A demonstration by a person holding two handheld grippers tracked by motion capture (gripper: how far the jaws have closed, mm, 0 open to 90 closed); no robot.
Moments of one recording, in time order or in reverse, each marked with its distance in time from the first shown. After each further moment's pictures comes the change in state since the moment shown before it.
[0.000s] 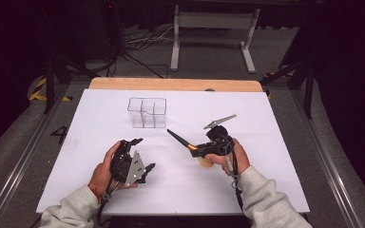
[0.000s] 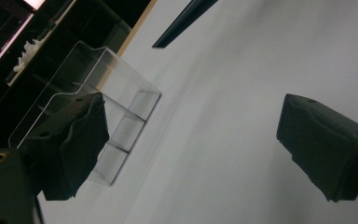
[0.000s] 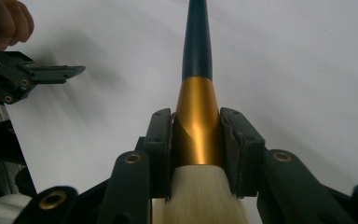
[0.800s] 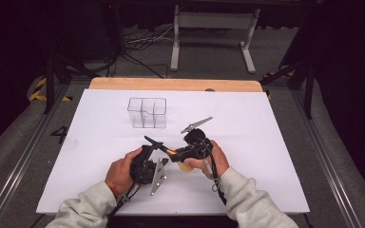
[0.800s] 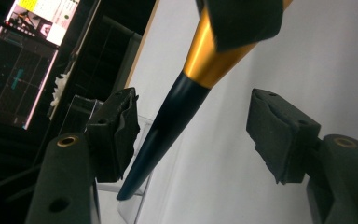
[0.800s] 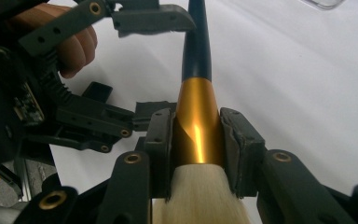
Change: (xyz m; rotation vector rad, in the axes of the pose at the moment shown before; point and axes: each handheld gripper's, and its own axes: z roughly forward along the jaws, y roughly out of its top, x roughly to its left) left arm -0.031 0.031 0.027 0.045 0.100 0.241; right arm 0.041 0.020 0.037 0.016 0.078 -0.066
